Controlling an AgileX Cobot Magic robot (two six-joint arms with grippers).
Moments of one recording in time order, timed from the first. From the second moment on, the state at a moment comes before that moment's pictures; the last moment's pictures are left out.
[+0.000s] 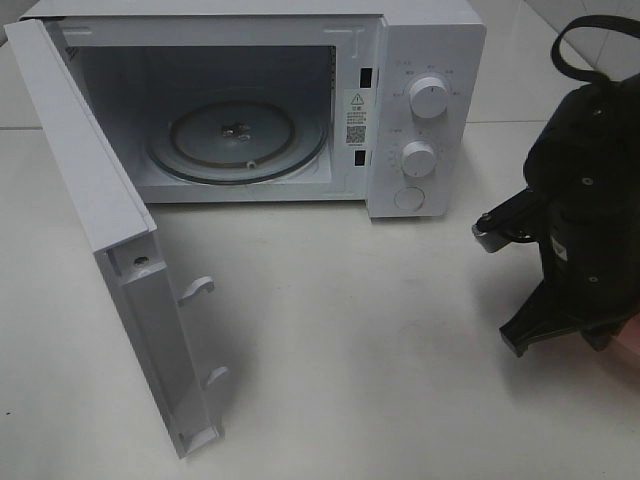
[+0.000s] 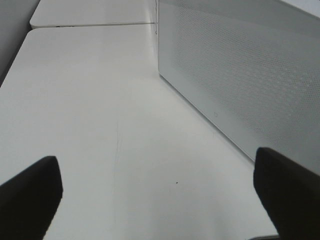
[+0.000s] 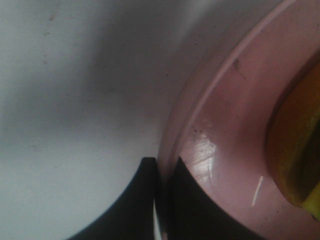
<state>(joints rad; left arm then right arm) 0.00 0.00 -0.50 -0.10 1.04 0.08 0.49 1.73 -0.83 -0.53 0.89 0.49</state>
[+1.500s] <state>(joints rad) 0.00 0.00 -0.50 -0.10 1.04 0.08 1.00 1.52 -0.83 -0.52 1.07 0.44</state>
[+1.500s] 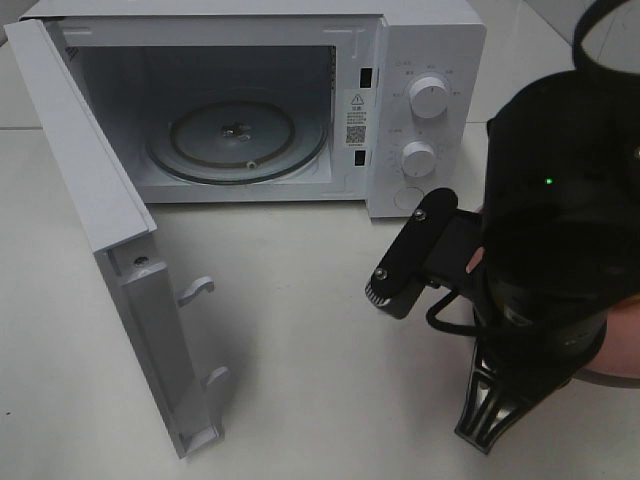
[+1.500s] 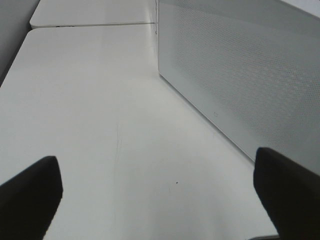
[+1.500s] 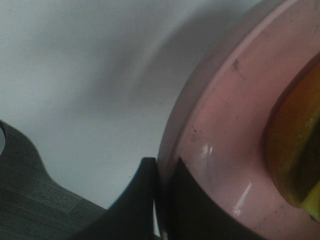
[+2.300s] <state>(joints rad) 0.00 0.00 -0.50 -0.10 1.04 0.08 1.10 1.52 -0.83 -0.60 0.93 0.12</state>
